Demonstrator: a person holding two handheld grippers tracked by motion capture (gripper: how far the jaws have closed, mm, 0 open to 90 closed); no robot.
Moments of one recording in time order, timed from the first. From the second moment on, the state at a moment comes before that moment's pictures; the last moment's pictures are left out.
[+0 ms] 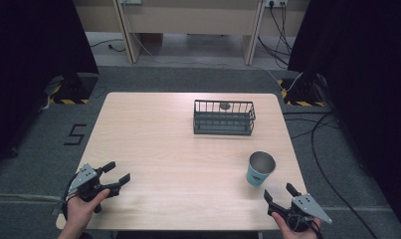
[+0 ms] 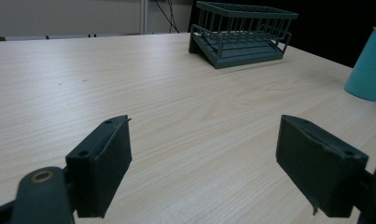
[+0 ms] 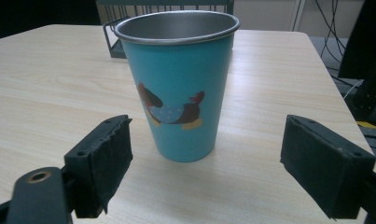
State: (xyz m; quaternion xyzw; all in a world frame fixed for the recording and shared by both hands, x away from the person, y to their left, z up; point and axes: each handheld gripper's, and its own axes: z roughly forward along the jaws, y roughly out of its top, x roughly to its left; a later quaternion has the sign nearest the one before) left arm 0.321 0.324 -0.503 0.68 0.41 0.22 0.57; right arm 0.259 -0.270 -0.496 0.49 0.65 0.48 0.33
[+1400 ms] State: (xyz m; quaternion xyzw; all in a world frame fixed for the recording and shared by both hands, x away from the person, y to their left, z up) left arm 0.321 0.321 -0.503 0.69 0.40 0.22 0.57; right arm 0.308 -0.248 -0.493 0.47 0.69 0.47 0.30
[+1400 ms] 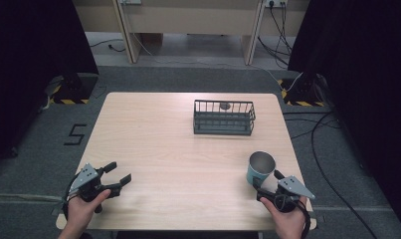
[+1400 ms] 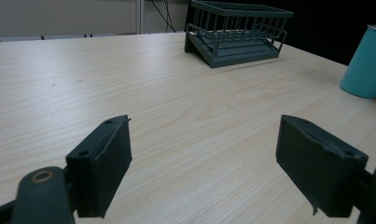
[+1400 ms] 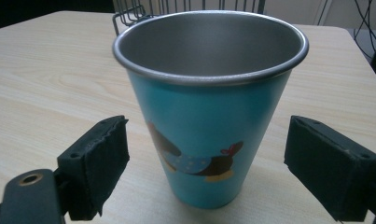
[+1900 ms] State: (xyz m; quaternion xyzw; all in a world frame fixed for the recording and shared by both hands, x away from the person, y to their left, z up) left arm 0.321 0.320 -0.503 0.69 0.40 0.22 0.57; right arm 0.332 -0.239 -0.496 0.47 0.69 0.46 0.29
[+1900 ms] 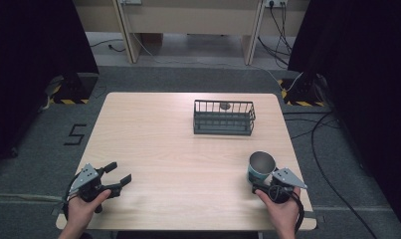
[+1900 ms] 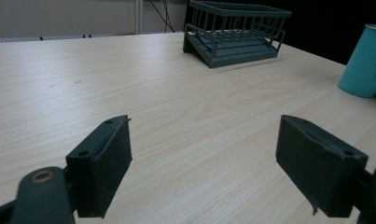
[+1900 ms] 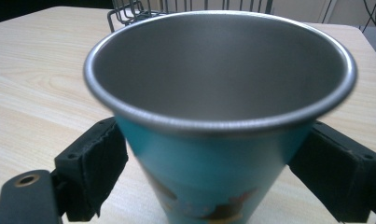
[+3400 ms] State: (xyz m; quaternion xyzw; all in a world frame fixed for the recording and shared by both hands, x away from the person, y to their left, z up) left arm 0.320 0.318 -0.502 0.69 0.39 0.22 0.57; right arm 0.337 -0.233 -0.488 0.45 0.68 0.49 0.32
